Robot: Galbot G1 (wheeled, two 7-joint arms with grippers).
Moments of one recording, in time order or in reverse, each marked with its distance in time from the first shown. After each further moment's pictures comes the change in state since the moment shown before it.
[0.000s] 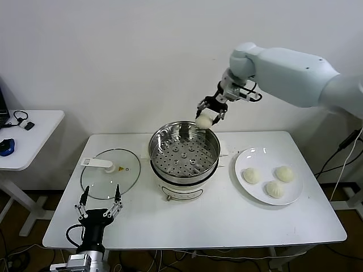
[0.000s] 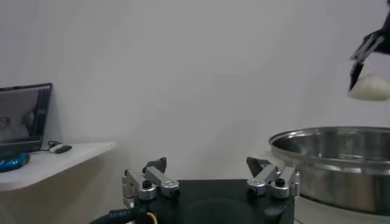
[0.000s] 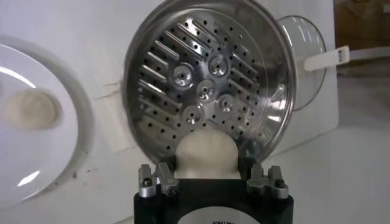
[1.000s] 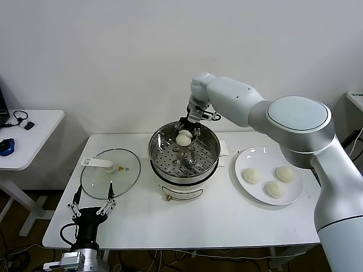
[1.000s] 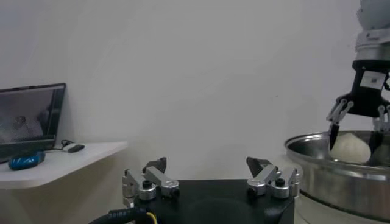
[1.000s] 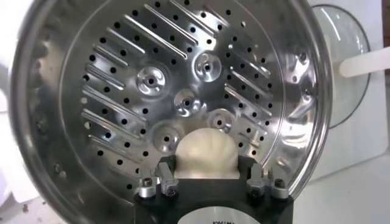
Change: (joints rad) left arm -0.015 0.001 -0.035 0.007 -0.031 0.002 0.000; right arm -0.236 0.246 0.078 -0.344 -0.101 -0.001 -0.042
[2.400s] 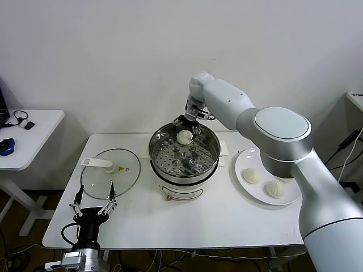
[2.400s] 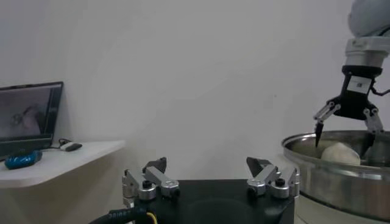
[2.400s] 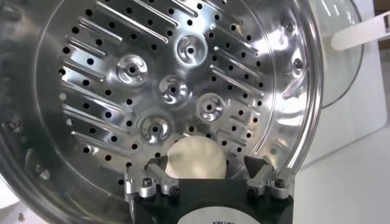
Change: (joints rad) left arm 0.001 -0.003 0.007 -0.003 0.004 0.006 0.003; right arm -0.032 0.042 0.120 -0.114 0.008 0.000 -0.093
